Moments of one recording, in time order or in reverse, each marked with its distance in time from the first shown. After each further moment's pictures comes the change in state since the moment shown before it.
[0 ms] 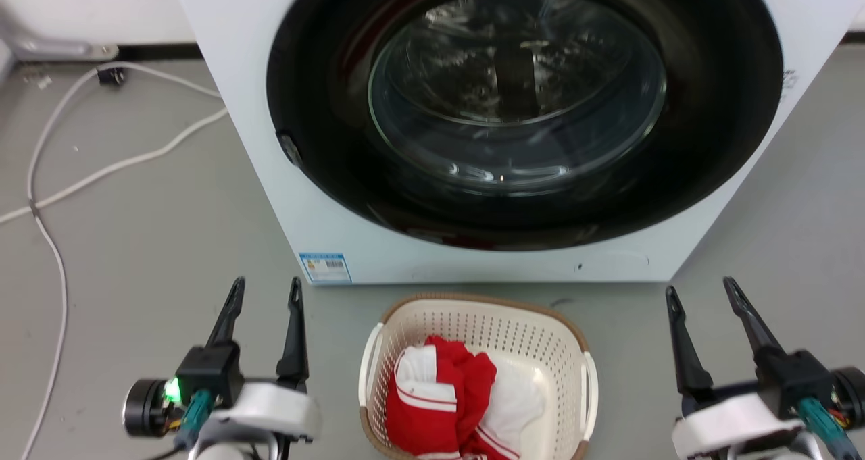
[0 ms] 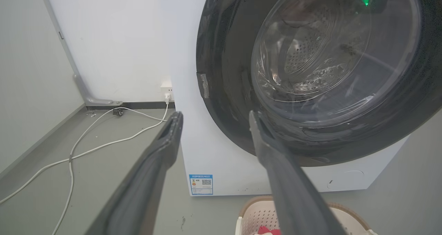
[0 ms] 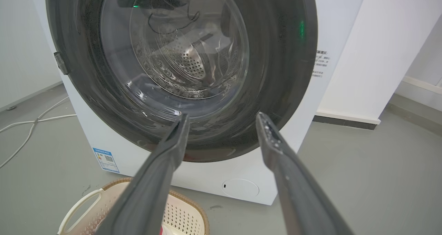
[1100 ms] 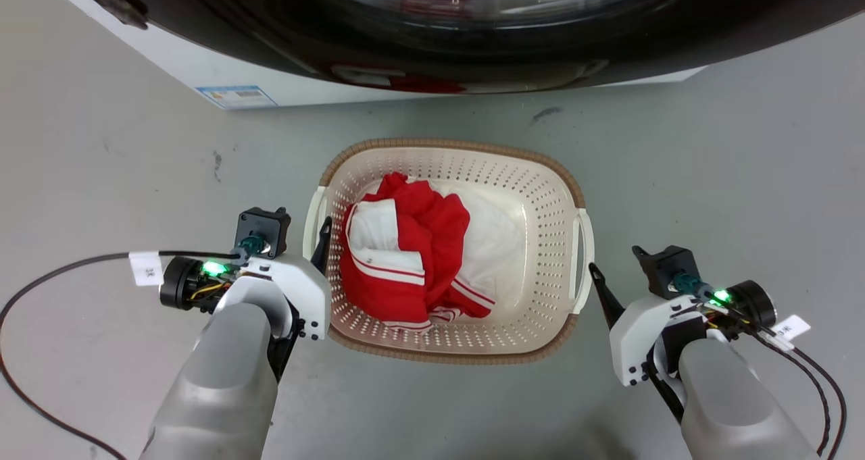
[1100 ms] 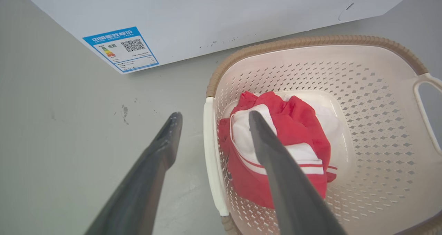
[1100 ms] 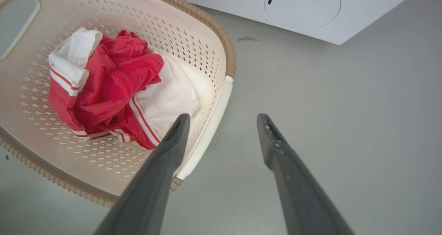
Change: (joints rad) left arm -0.632 0.054 -0.102 0.896 0.031 -0.103 0.000; right arm -0.573 -0.001 0.112 0.907 -0.099 0.000 0.000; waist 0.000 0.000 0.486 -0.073
